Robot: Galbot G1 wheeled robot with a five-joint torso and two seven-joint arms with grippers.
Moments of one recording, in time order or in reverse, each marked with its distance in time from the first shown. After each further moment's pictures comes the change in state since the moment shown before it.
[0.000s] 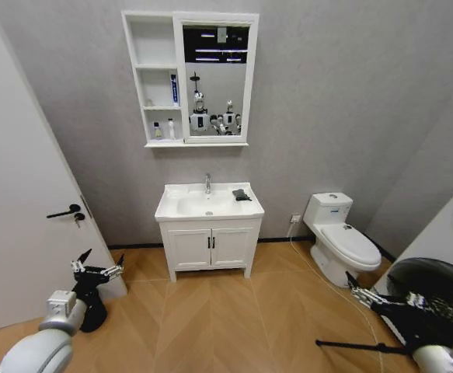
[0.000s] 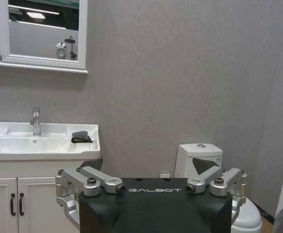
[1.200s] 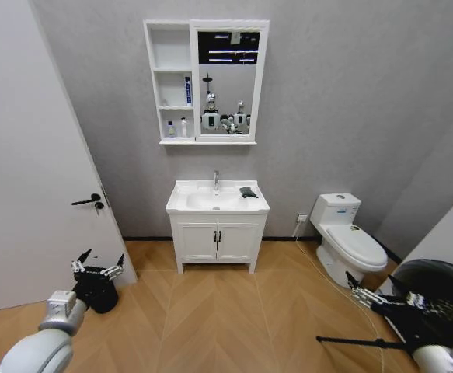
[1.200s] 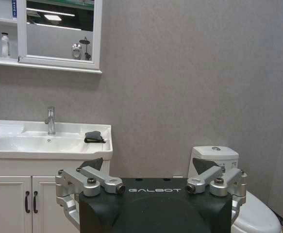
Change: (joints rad) left arm 0.000 0.000 0.000 0.000 0.000 0.000 0.000; right arm 0.000 0.000 0.000 0.000 0.000 0.000 0.000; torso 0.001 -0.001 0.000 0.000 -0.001
